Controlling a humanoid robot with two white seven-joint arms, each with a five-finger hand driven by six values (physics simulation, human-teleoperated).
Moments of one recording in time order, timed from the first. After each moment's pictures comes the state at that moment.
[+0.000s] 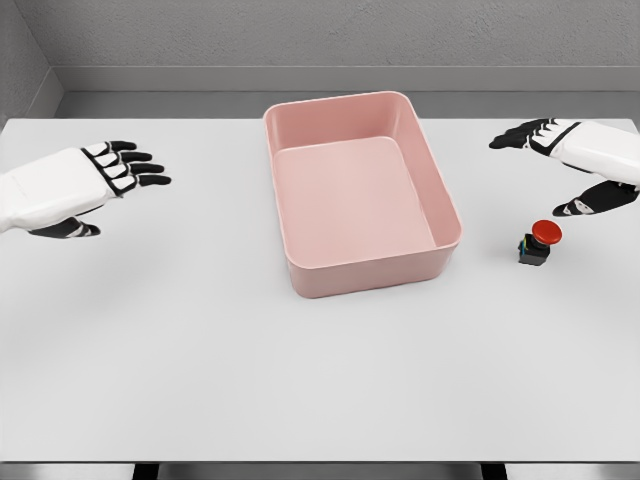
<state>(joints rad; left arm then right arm) -0.35 1.02 -0.36 -1.65 -0.52 -0.61 -0.21 -0.51 -1.00 0.42 -1.48 0.07 -0.61 0.50</state>
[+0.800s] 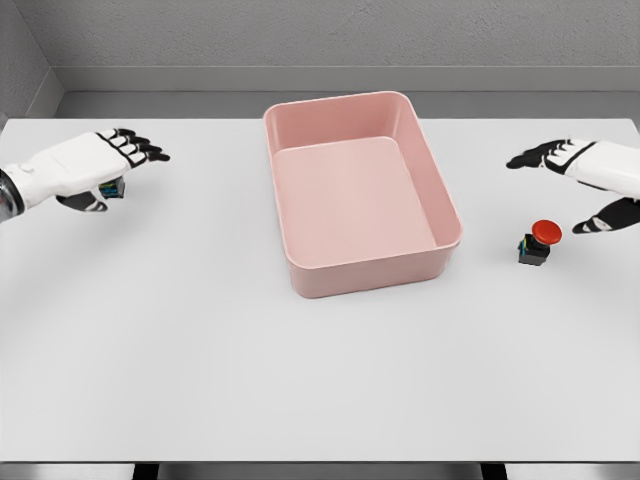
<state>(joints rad) -0.63 0.78 -0.53 -1.20 -0.73 -0.61 -0.22 -0.47 -1.05 0.43 -1.45 0.08 -0.61 0.51</state>
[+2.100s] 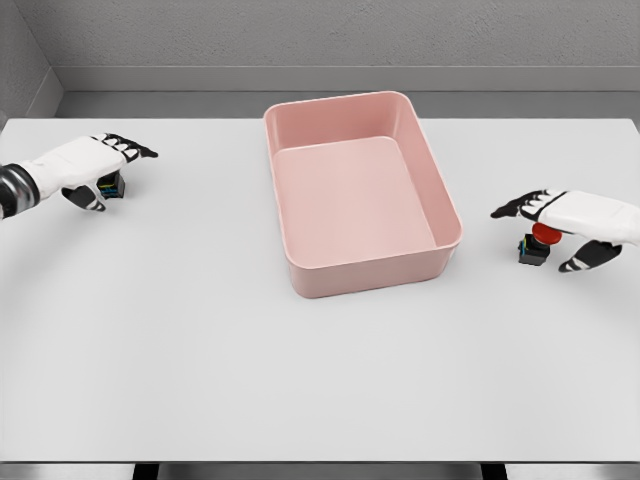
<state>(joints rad) -0.75 0.62 -0.53 -0.83 -0.82 -0.61 -0.22 -0.45 -0.96 0.49 -1.35 0.27 -0.61 0.50</state>
